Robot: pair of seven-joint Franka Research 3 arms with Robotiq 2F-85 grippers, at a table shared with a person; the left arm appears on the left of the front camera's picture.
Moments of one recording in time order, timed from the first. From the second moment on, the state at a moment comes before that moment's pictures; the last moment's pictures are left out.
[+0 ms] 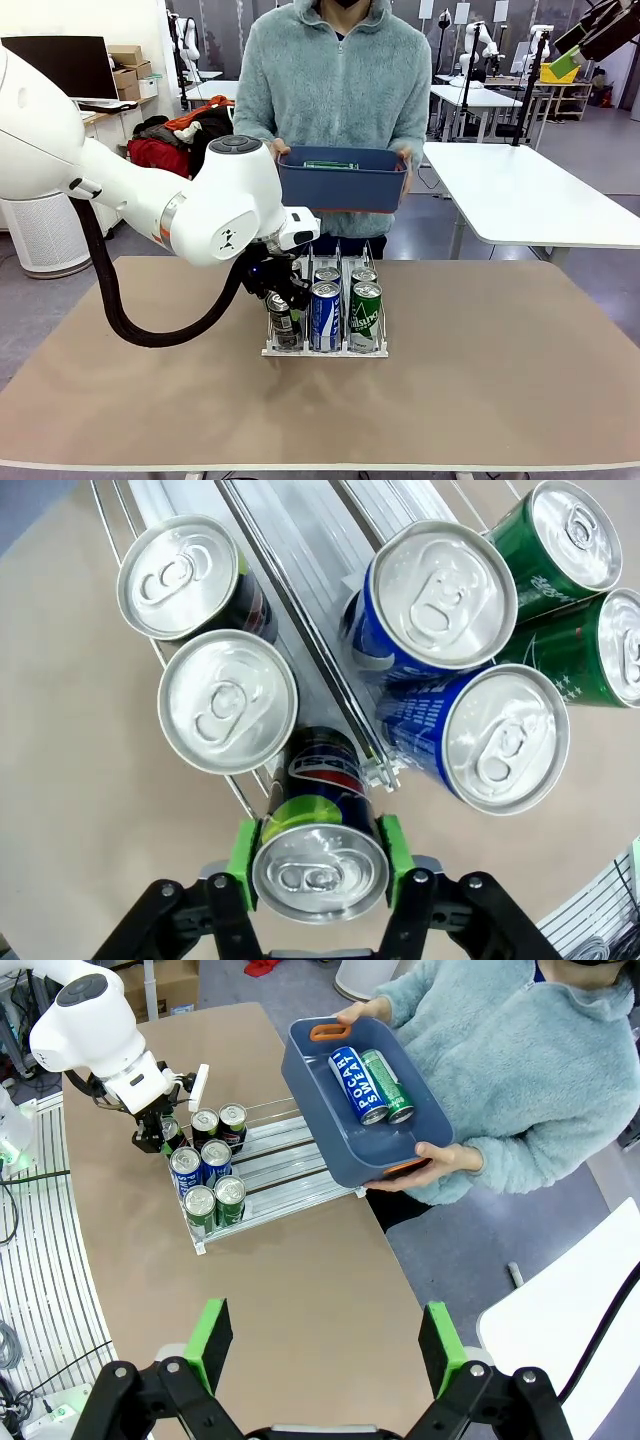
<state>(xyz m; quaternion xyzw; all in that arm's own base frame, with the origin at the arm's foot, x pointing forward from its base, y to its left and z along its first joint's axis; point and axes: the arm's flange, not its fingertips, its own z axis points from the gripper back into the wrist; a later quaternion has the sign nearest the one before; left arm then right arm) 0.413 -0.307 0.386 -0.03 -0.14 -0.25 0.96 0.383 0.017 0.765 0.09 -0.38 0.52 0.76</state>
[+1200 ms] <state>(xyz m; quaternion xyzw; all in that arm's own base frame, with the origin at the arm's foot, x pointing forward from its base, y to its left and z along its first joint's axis) 0.393 -0.296 0.423 -0.02 -0.14 -0.24 0.96 0.383 0.017 0.765 0.09 -0.38 0.52 0.76</state>
